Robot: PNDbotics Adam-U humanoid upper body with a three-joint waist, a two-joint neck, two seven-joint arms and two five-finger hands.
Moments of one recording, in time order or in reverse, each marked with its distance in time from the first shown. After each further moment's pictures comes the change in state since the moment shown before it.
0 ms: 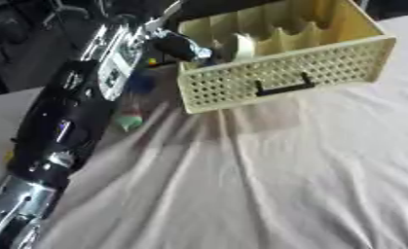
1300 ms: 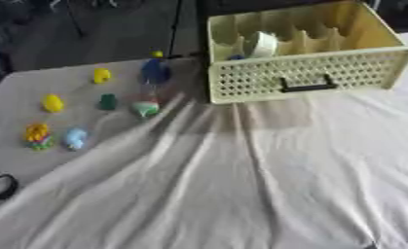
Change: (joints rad) left arm 0.437 0.229 0.106 -0.849 0.584 0.258 0.519; right arm -0.044 -0.129 -0.004 0.000 0.068 0.083 0.067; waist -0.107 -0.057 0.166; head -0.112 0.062
